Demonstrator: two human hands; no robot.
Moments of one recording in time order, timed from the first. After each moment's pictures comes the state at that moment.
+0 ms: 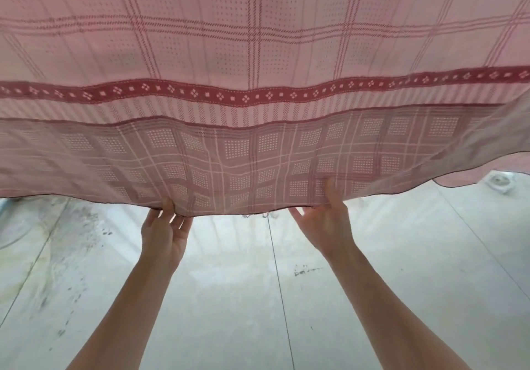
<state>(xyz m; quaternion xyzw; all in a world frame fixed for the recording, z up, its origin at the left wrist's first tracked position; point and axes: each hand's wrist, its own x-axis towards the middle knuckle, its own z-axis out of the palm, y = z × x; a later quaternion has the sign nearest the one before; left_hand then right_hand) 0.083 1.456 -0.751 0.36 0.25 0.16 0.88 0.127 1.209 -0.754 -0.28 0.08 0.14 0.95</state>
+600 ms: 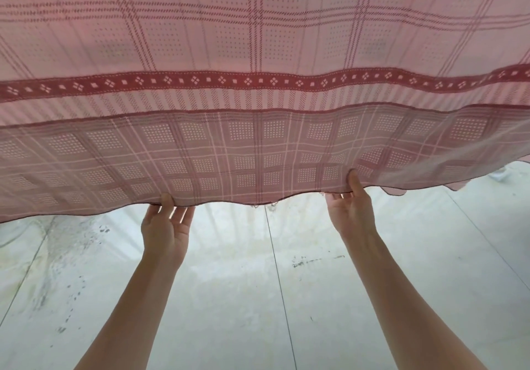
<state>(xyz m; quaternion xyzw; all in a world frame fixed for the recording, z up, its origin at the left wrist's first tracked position) 0.079 1.445 -0.751 0.37 0.24 0.17 0.88 0.134 1.174 -0.746 -0.20 0.17 -0.03 0.96</state>
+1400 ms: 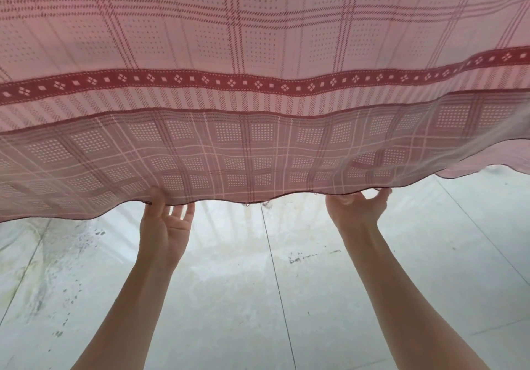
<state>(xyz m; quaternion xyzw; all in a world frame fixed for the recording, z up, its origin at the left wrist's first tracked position) 0.083 1.443 -0.754 0.33 0.17 0.11 0.92 0.122 1.169 -0.728 -0.07 0.21 -0.04 0.97</state>
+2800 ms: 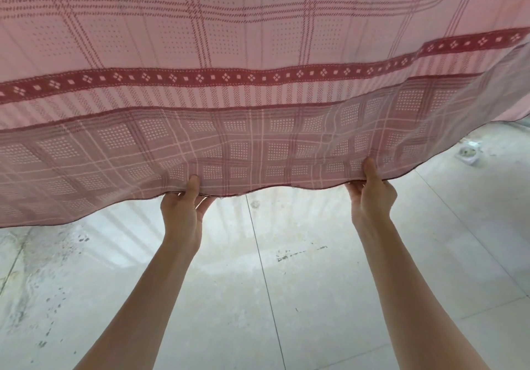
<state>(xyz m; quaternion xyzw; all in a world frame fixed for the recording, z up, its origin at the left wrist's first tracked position) 0.103 1.386 -0.744 0.48 0.16 0.14 0.85 0.122 1.124 -0.717 -0.38 0.28 -0.20 0.86</state>
